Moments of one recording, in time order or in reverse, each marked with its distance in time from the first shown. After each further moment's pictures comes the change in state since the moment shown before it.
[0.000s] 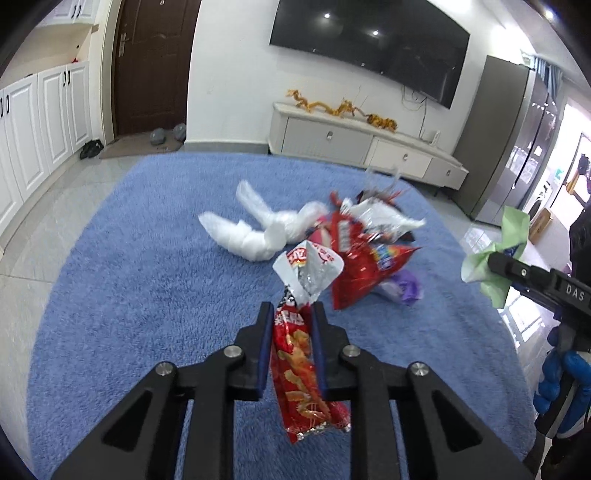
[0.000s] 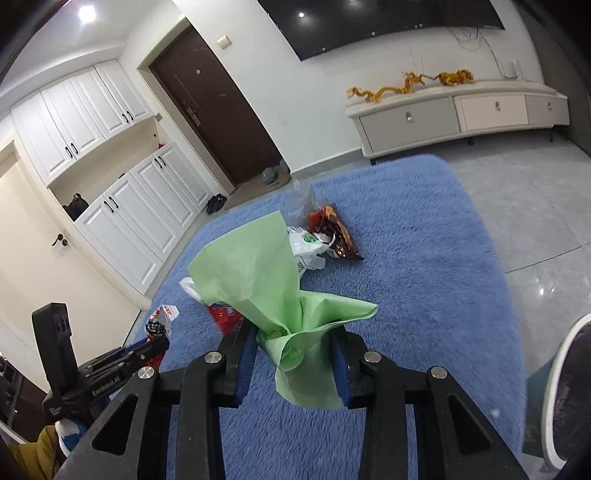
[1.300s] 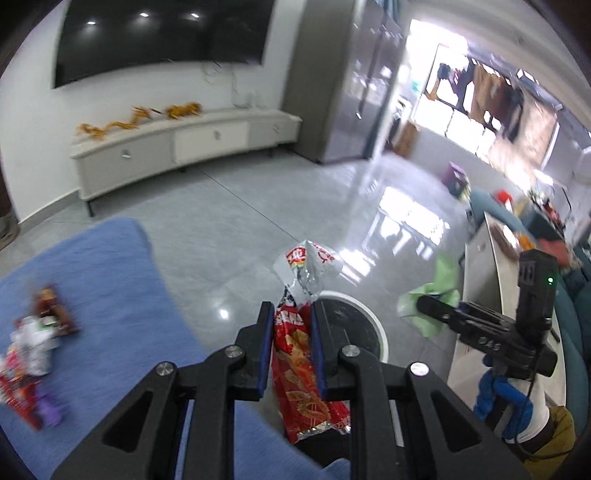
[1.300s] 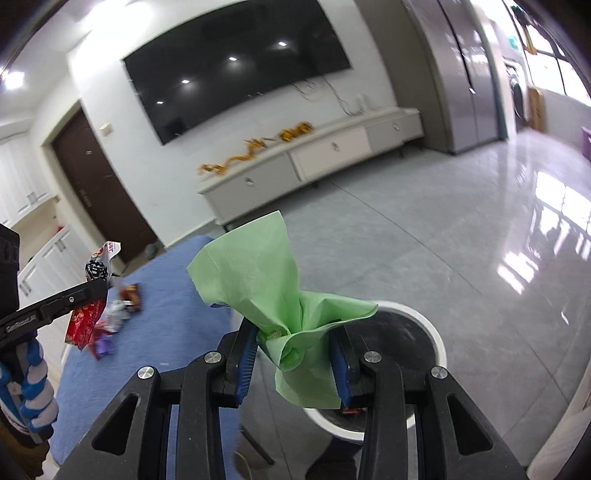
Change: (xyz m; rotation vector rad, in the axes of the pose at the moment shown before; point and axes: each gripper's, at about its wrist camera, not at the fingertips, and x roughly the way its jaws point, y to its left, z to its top) left arm 0.038 -0.384 0.039 0.449 0.126 -0.466; right arm -0.224 -0.211 -0.057 0.249 -0.208 -0.437
